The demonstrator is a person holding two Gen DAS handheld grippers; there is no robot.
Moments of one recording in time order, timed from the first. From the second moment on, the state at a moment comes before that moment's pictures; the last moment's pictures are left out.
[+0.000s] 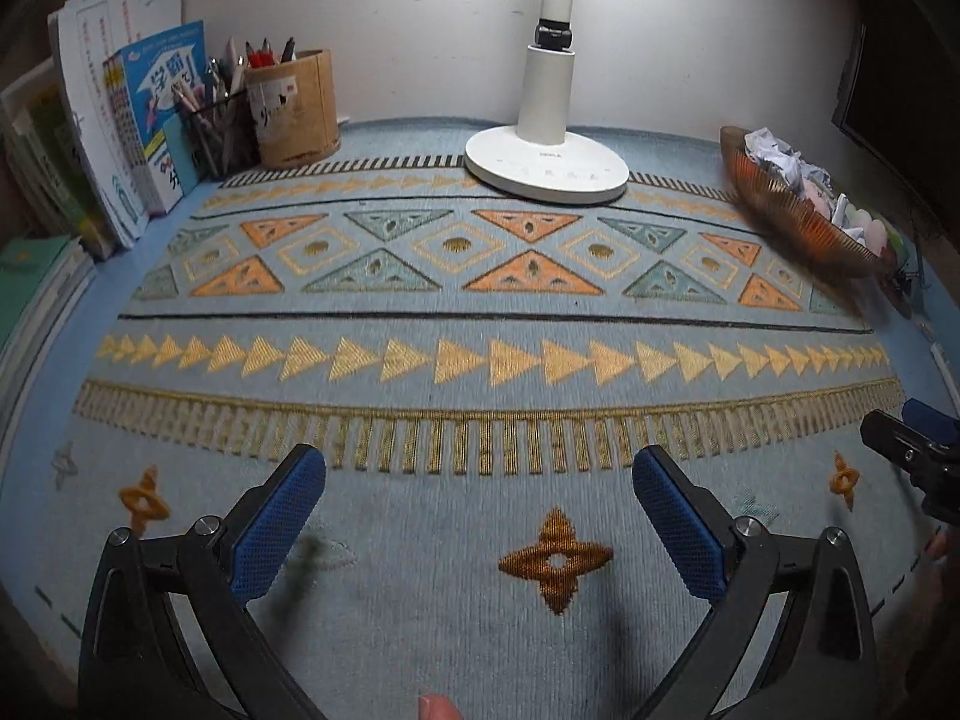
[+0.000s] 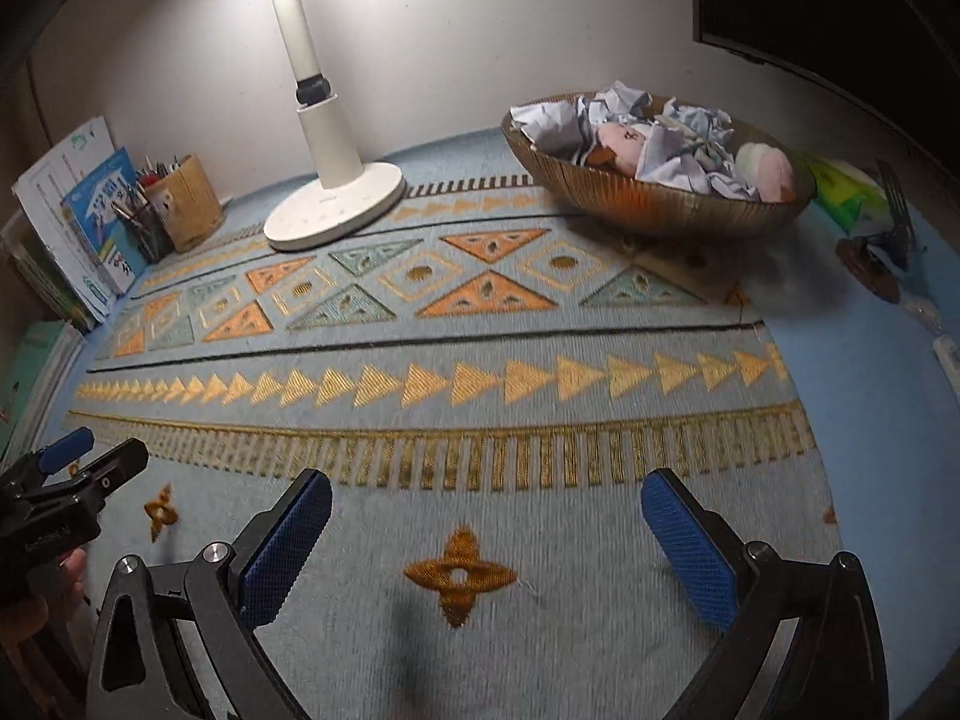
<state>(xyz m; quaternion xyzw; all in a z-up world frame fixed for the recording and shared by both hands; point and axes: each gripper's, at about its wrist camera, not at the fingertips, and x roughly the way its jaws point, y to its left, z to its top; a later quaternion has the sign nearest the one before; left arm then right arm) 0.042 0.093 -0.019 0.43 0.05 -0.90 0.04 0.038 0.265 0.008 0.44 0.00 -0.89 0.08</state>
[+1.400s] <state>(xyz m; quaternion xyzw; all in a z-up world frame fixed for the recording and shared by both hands) 0.028 0.107 -0.043 0.45 0.02 -0.89 0.04 0.035 0.259 -0.019 0.45 0.05 -0.89 0.09</state>
